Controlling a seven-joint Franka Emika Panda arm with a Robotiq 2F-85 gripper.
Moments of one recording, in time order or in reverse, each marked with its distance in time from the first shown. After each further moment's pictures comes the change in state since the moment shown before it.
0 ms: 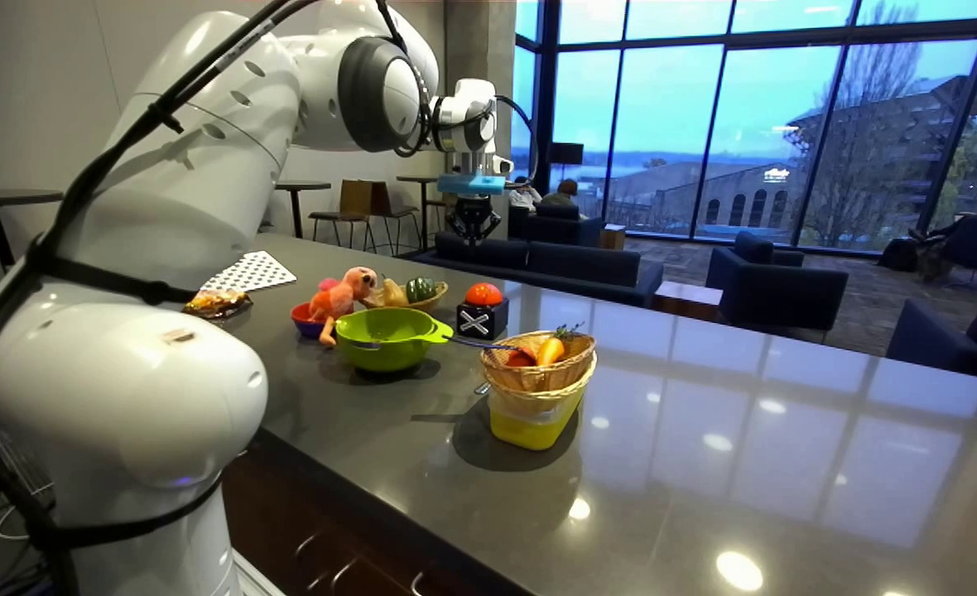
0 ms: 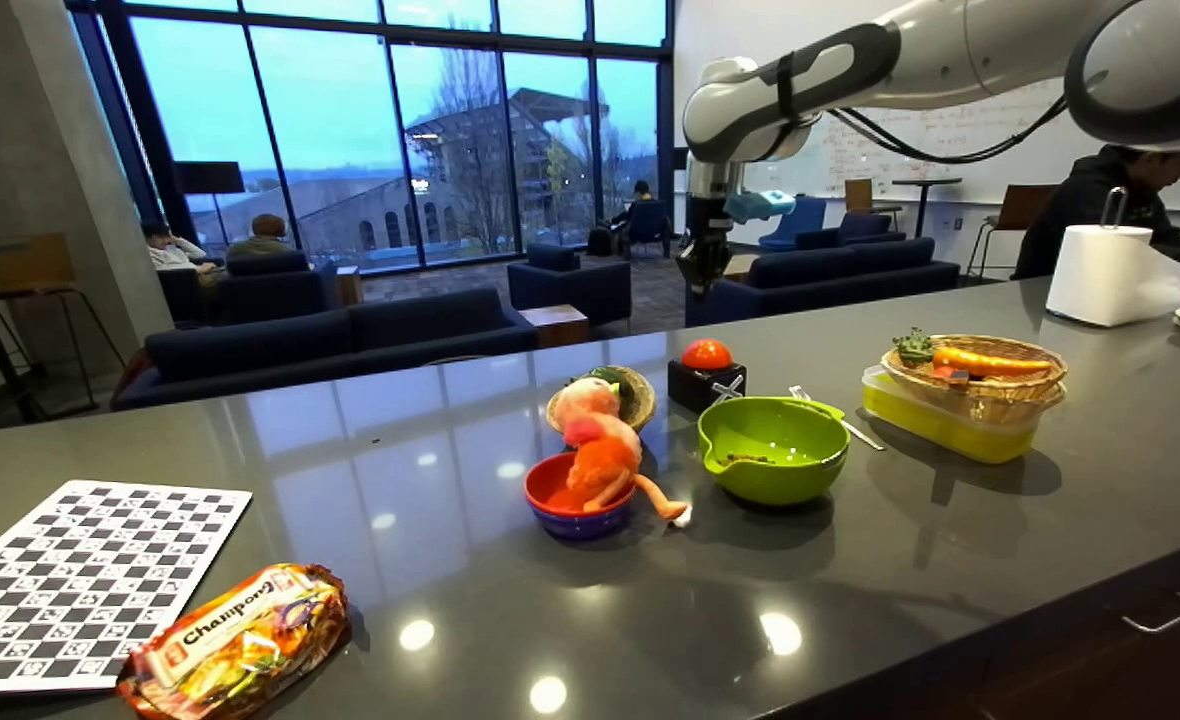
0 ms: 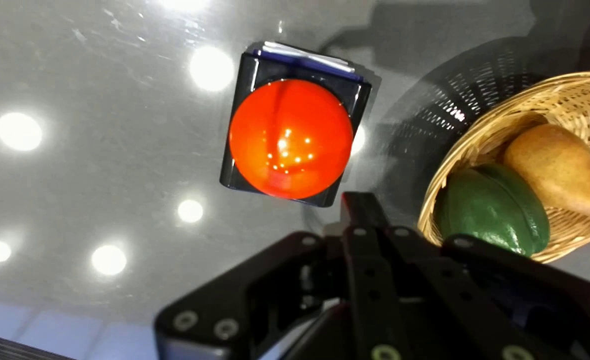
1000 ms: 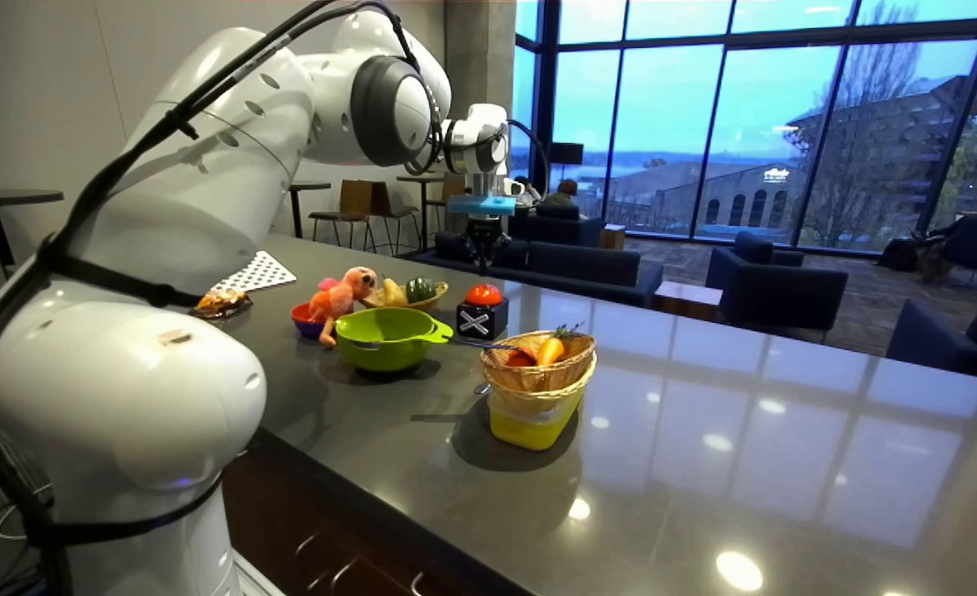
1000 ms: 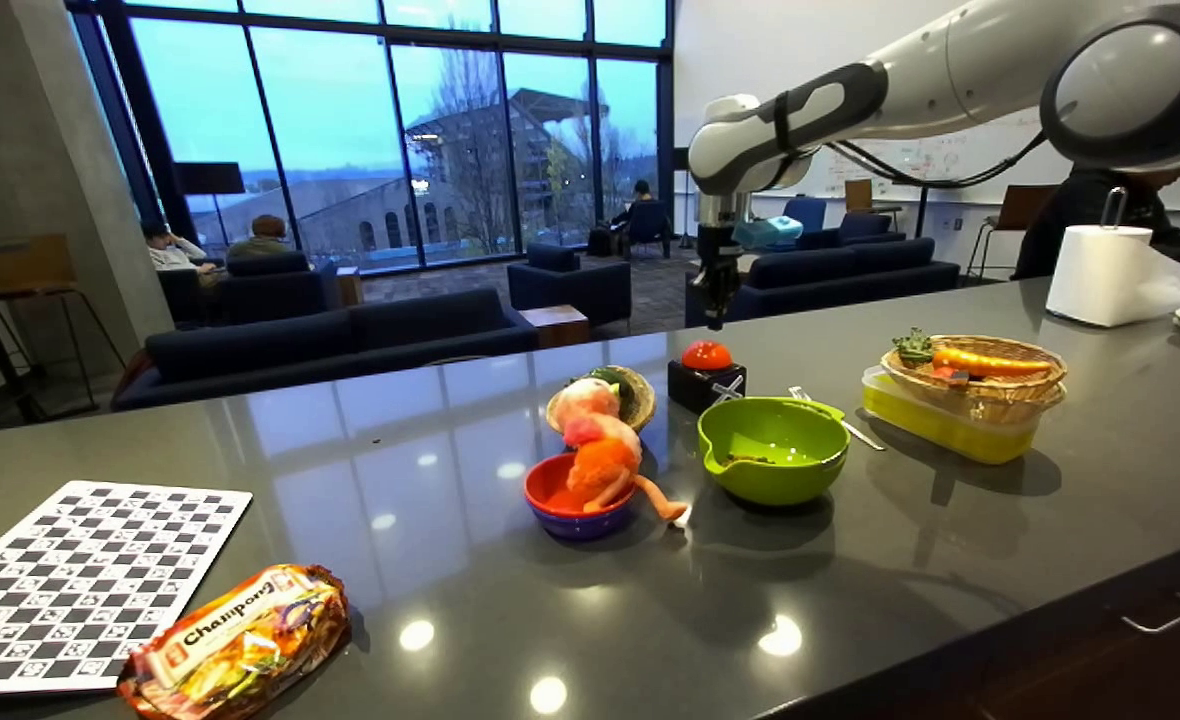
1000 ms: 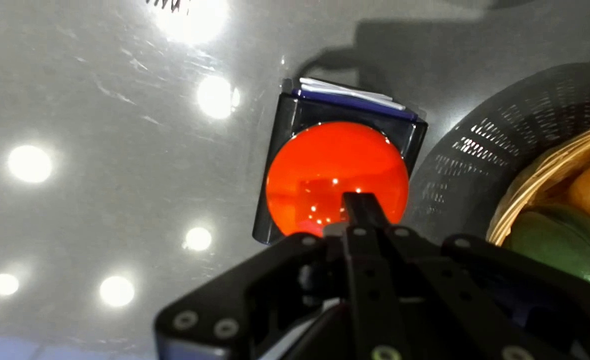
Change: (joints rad) arm -0.022 0.057 -0.014 -0.002 -0.012 -0.001 0.001
